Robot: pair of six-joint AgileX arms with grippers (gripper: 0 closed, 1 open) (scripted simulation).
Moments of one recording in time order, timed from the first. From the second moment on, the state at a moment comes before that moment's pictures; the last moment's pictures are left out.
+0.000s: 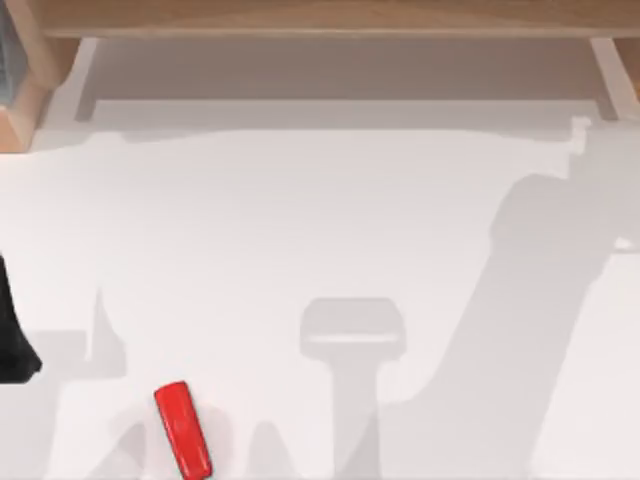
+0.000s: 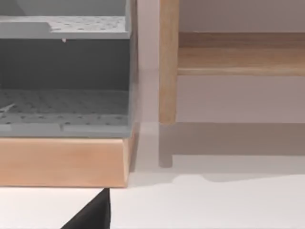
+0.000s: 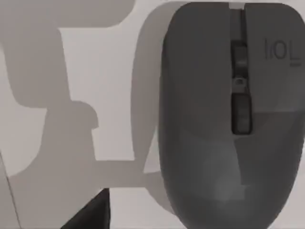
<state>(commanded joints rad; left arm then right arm) 0.00 0.00 0.00 0.00 0.00 0.00 -0.37 2.46 2.27 -1.25 -0.01 -0.22</state>
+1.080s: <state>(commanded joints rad) 0.00 0.00 0.00 0.00 0.00 0.00 -0.37 2.58 2.37 -1.26 -0.02 -0.22</state>
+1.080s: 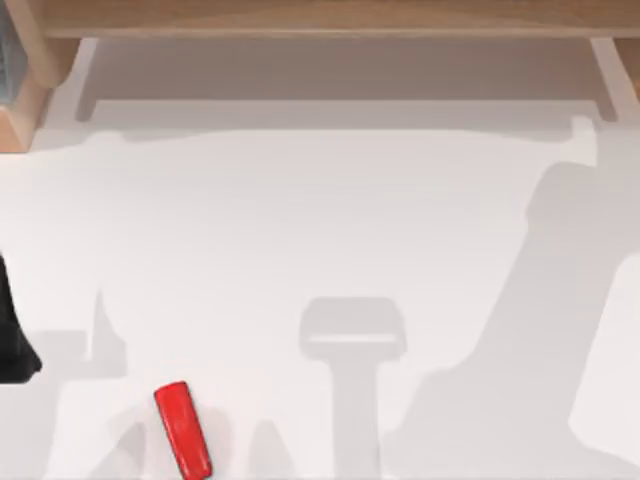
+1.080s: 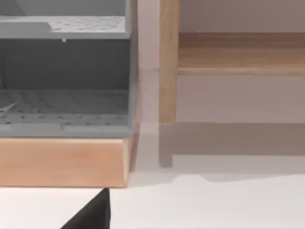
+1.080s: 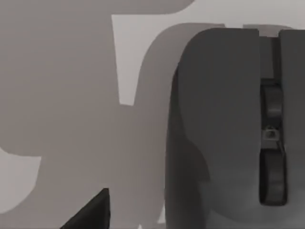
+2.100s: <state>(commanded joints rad) 0.00 0.00 0.00 0.00 0.00 0.00 -0.37 2.60 2.33 -1.20 -0.02 -0.22</state>
